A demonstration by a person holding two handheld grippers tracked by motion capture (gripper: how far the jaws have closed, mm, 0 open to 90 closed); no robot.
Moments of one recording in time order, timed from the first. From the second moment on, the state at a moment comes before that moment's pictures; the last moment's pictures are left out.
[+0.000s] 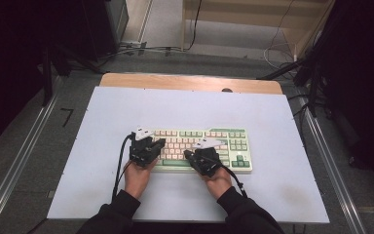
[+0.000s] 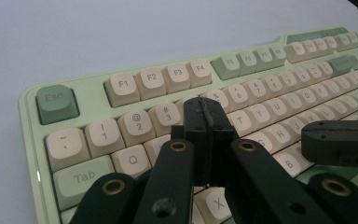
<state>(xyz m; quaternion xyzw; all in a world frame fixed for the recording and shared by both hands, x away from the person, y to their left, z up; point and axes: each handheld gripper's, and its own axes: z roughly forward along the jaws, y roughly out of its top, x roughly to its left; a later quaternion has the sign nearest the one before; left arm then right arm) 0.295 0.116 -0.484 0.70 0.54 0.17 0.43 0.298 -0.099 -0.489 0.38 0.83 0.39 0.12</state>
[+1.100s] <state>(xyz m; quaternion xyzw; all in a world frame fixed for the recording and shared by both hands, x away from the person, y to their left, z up) 0.286 0.110 -0.481 0.71 0.53 0.16 0.44 0.303 -0.115 -0.473 0.40 0.81 0.41 0.12</state>
